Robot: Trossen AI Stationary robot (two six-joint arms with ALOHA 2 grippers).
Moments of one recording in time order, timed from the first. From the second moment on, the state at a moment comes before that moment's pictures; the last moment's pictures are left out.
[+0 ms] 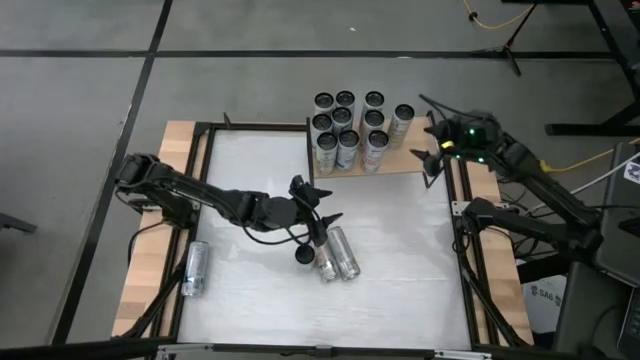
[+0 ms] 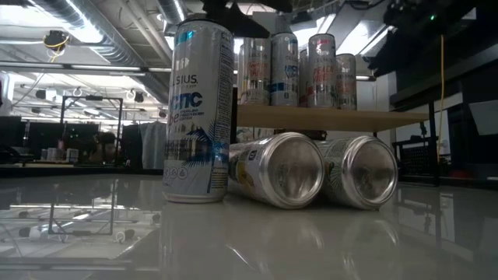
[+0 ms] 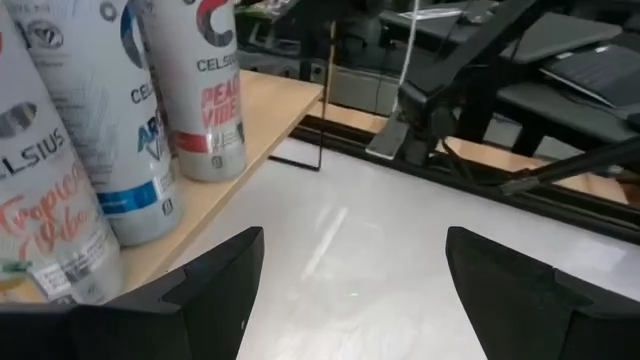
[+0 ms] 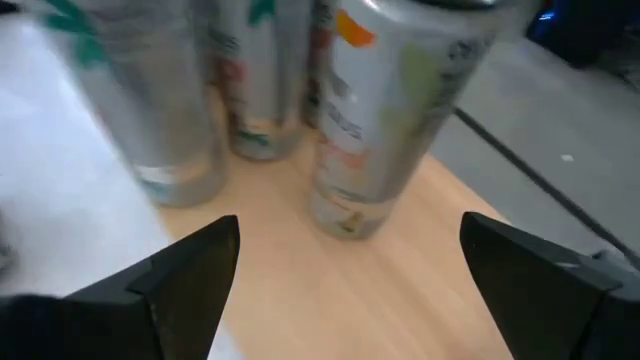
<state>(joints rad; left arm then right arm) -0.21 1.57 1.10 0.12 -0.60 -0.31 -0.77 0.76 0.88 -0.69 -0.13 -0.21</state>
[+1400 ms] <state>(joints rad) -0.16 1.57 1.10 0.12 -0.59 -0.31 -0.78 1.12 0.75 -0.13 -0.01 -0.32</state>
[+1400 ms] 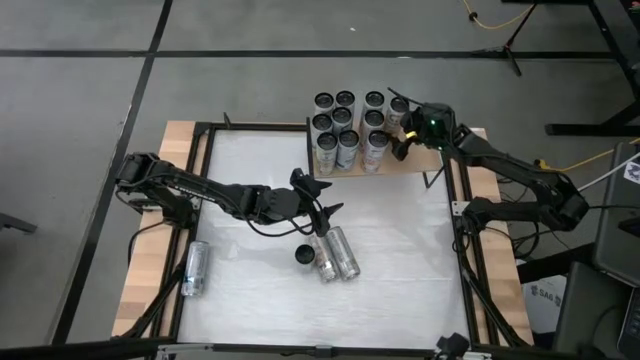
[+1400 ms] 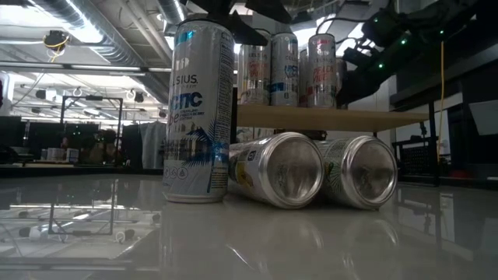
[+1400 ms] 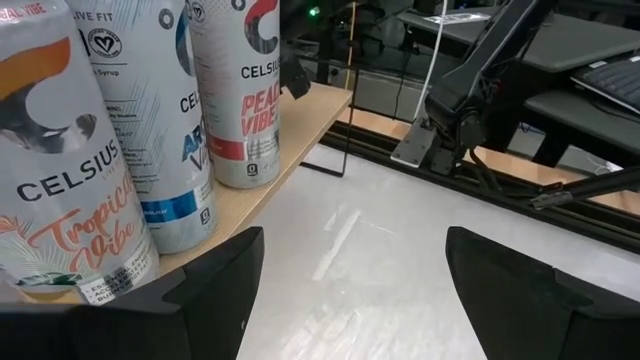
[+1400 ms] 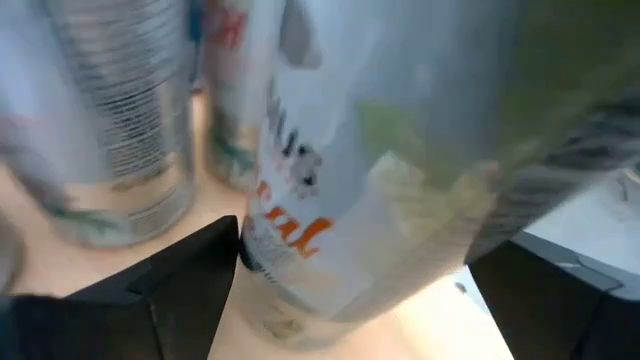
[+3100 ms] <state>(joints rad) -0.16 1.57 1.10 0.12 -0.59 -0.31 -0.81 1.05 0.82 -0.28 0.22 -0.32</state>
